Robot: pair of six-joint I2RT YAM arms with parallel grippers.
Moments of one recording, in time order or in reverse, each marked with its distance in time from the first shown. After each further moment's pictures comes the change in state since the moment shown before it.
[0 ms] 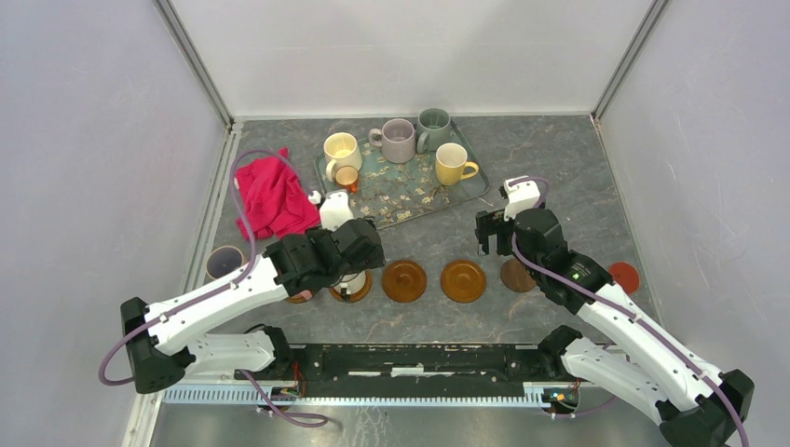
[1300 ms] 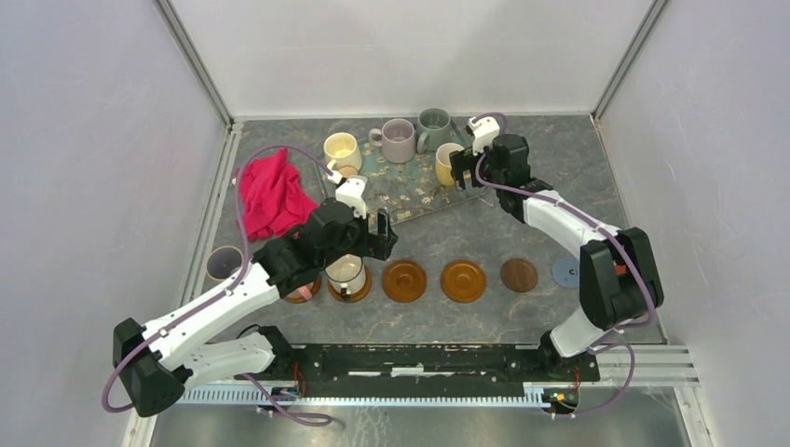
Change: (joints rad) left arm 0.200 -0.073 -0.175 0.564 0.368 0.616; right arm -0.298 0.776 0.321 0.518 -0.378 -0.254
